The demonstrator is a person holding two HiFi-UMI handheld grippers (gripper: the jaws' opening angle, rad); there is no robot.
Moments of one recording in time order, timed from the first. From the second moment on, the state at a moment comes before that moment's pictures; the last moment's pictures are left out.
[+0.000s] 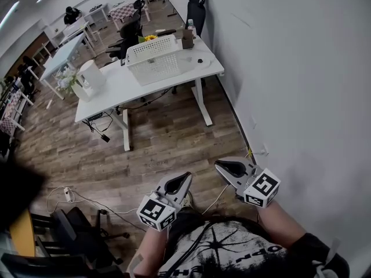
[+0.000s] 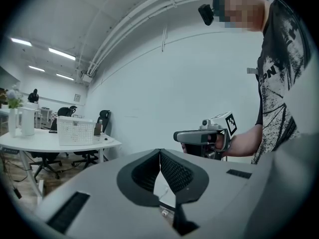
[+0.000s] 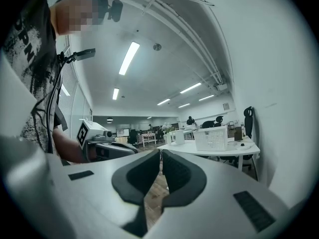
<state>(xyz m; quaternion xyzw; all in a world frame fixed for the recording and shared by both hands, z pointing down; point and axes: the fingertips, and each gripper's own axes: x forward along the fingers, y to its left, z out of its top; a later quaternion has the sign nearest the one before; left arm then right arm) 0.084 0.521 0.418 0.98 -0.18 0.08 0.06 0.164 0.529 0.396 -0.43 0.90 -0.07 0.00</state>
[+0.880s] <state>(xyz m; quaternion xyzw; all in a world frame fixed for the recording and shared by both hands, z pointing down) 0.039 0.314 0.412 0.99 -0.14 0.08 0.06 0.115 0.326 0.384 -0.48 0.88 -0.04 0.00</state>
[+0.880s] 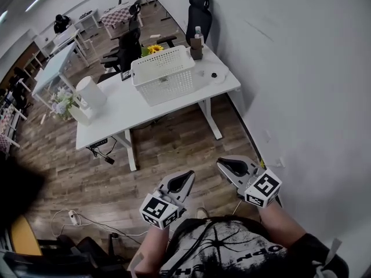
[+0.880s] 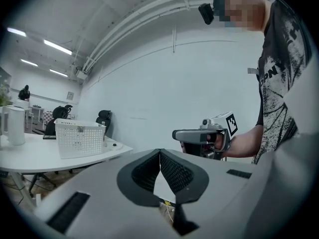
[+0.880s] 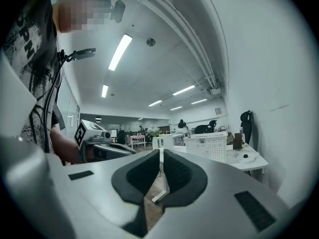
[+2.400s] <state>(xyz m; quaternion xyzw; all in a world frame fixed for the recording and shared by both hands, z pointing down) 0.046 0.046 0.447 0.97 -0.21 0.08 0.11 0.133 0.047 0.406 -0.42 0.91 -0.08 -0.01</state>
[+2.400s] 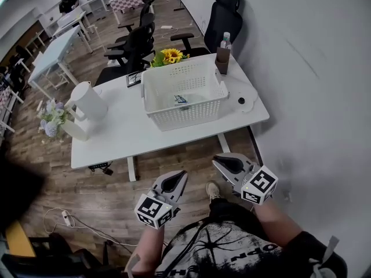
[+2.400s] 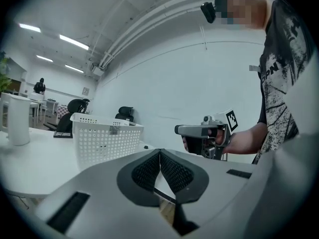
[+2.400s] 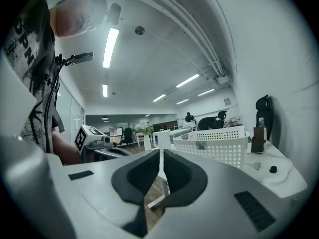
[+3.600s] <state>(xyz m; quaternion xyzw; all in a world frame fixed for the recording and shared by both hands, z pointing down) 0.104 -0.160 0.427 0.94 -0.32 0.09 0.07 0.174 -0.148 0.382 -0.24 0.97 -0.06 0.00</state>
